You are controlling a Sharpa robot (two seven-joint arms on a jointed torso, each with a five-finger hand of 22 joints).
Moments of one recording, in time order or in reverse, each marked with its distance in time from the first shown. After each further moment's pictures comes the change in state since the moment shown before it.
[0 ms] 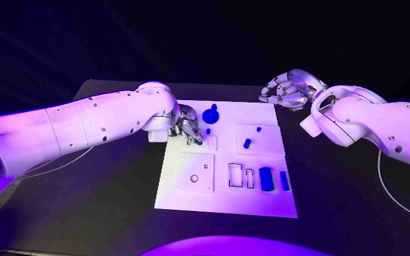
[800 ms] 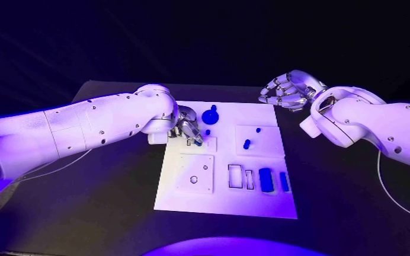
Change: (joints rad) left arm -0.002 -0.010 -0.002 0.017 -0.011 -0.026 0.001; left_hand 0.003 -0.003 0.000 0.000 0.002 0.000 0.000 0.001 0.000 0.000 0.000 0.004 0.006 0.000 0.000 0.000 0.000 0.000 0.000 0.000 0.000 0.000; right arm 0.000 0.001 0.000 -0.001 0.001 -0.001 0.001; right_hand 0.000 0.000 0.000 0.000 0.000 0.000 0.000 0.000 0.000 0.000 0.000 0.000 0.000 0.000 0.000 0.000 0.000 0.000 0.000 0.000 0.000 -0.001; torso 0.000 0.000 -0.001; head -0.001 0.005
